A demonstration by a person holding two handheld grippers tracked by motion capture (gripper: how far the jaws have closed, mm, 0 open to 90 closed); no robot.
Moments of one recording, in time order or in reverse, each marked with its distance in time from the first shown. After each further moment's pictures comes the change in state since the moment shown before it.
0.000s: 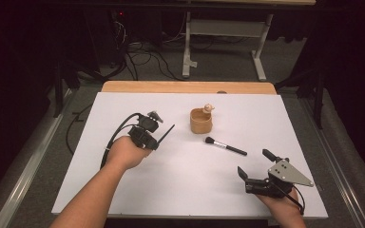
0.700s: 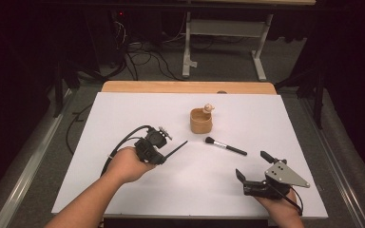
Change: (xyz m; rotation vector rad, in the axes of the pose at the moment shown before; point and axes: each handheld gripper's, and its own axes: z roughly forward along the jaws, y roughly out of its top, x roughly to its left) left arm -0.034 -0.016 0.001 0.005 -0.082 0.201; right arm 0.005 -0.004 0.002 0.021 0.007 -0.013
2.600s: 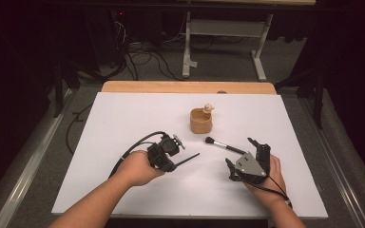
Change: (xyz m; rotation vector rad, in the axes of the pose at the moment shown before) left arm -0.024 0.013 0.016 0.054 -0.042 0.114; right arm 0.016 0.008 0.060 0.151 -0.200 -0.502
